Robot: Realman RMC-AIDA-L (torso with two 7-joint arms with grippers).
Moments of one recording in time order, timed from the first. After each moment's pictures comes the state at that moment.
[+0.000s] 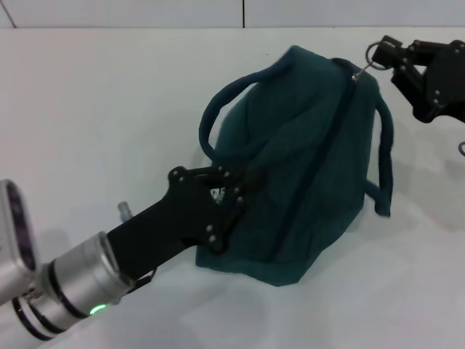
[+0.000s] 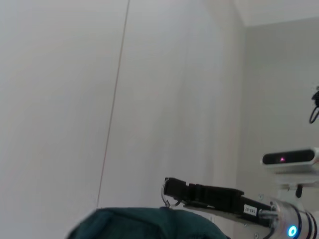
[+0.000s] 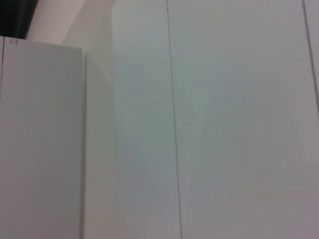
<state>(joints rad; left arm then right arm) -0.41 -2.09 2.81 0.14 -0.52 1.68 -0.48 0.47 2.02 -1.04 -0.48 -1.15 -1.56 0.93</state>
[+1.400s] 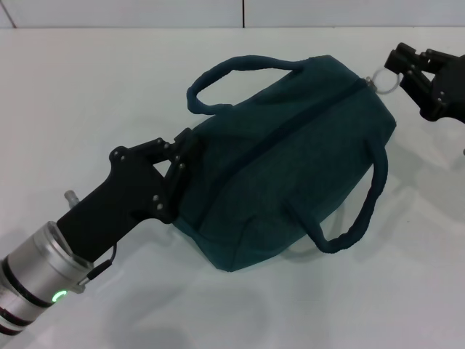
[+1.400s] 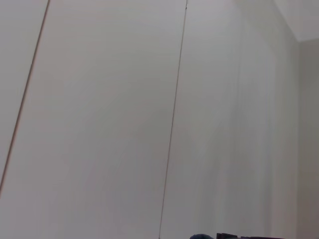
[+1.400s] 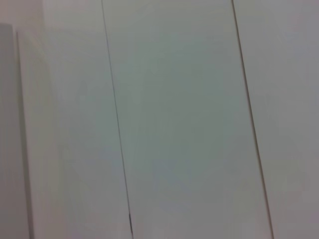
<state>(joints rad) -0.37 -2.09 2.80 0.06 -0.67 1.74 -0.51 0.46 2.02 -1.05 -0.43 -1.11 -1.42 0.95</state>
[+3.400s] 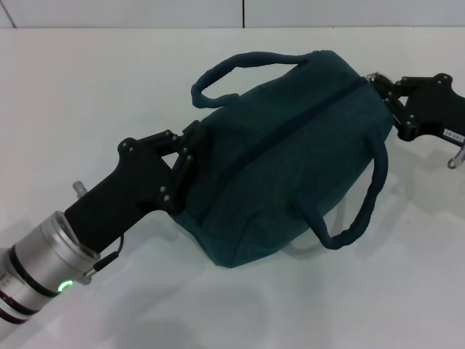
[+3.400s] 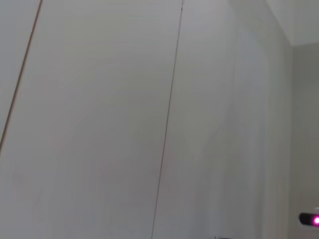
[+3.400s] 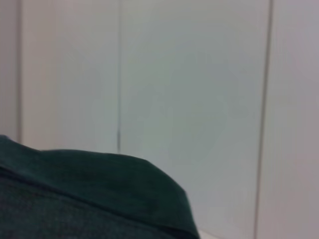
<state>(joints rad) -0.41 -2.09 2.80 0.05 -0.67 1.74 -0.54 0.49 2.02 -1.08 -0.46 -1.25 -1.22 0.88</state>
